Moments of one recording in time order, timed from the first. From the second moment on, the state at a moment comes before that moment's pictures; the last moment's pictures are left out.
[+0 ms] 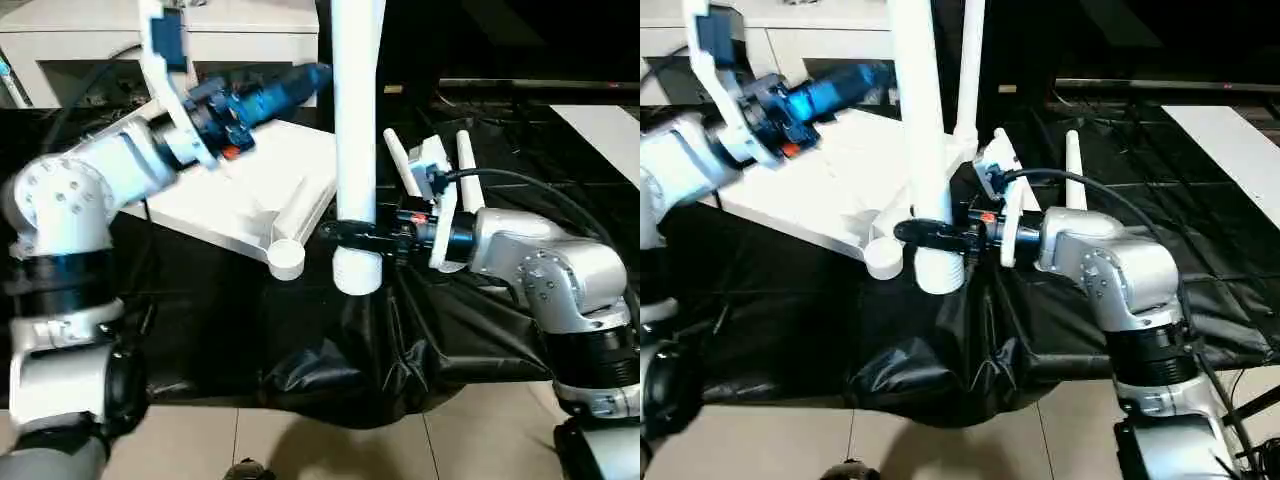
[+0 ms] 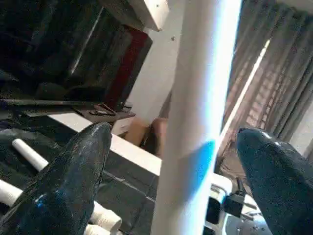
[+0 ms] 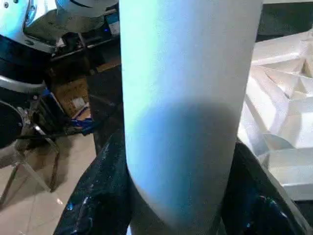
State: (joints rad) left arm -0.88 0.36 0.28 0.13 -0.91 1.00 -0.73; right arm -0.64 -0.34 0.08 -0.04 0.55 0.85 0.92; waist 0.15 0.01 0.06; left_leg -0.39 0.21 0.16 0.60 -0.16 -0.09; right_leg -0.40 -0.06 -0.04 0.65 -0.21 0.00
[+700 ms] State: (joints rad) left arm -0.91 0.32 0.28 0.06 -0.87 0.95 -0.59; right arm -0.61 -0.32 0.09 -0.03 0.54 0.82 0.87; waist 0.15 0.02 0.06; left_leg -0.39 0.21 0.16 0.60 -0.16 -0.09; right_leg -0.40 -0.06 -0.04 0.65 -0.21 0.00
